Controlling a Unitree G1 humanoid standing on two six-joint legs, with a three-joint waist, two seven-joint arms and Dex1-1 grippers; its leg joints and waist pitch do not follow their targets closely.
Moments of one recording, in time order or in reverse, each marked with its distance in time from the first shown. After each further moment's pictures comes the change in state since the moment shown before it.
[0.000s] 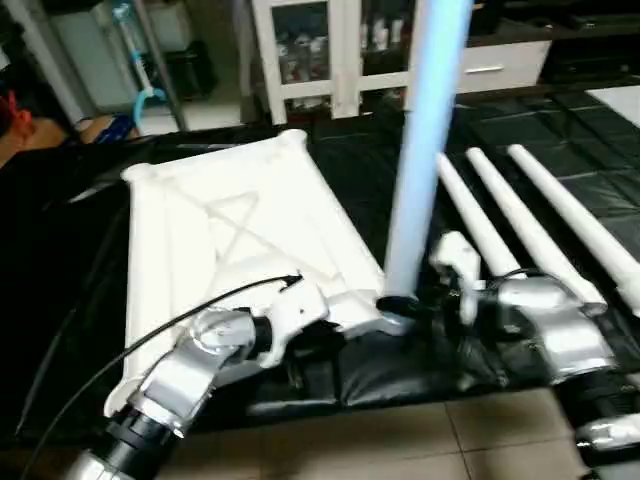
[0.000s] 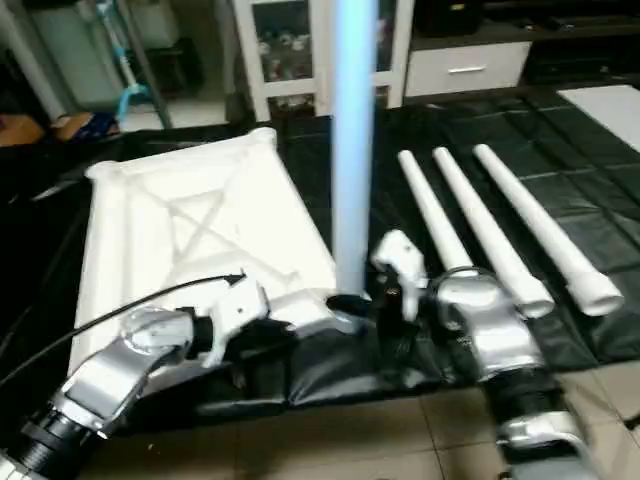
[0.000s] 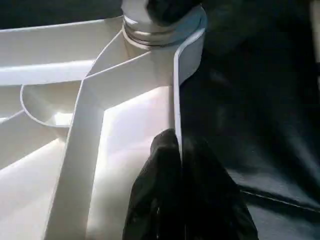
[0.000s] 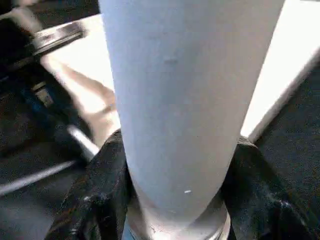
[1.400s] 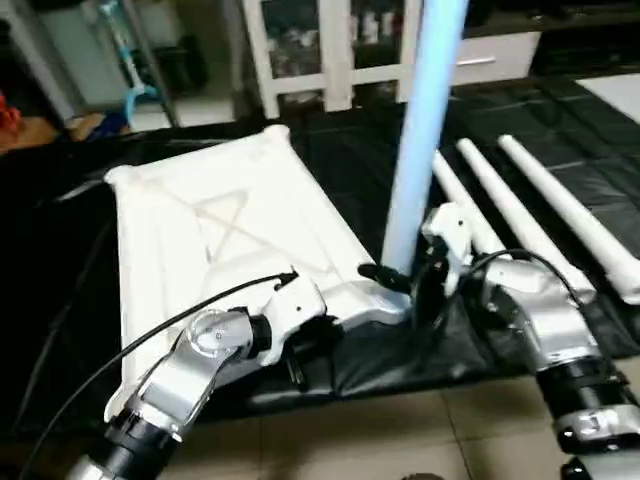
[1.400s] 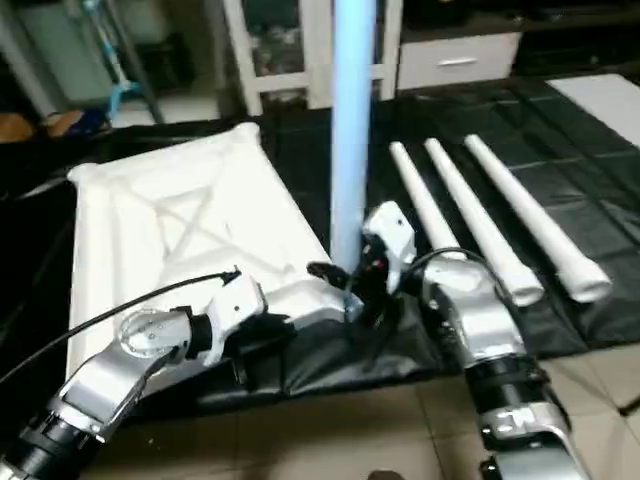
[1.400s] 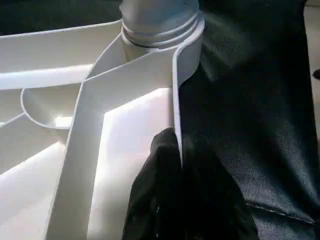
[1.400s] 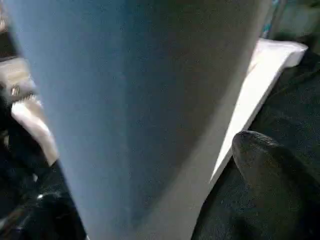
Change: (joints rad) left arm 0.037 0.007 -0.008 -0.048 -0.017 -0.035 0.008; right arm -0.035 -0.024 -0.023 -0.101 0.018 0.032 0.001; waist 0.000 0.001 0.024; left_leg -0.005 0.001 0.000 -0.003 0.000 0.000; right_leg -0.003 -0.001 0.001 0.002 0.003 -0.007
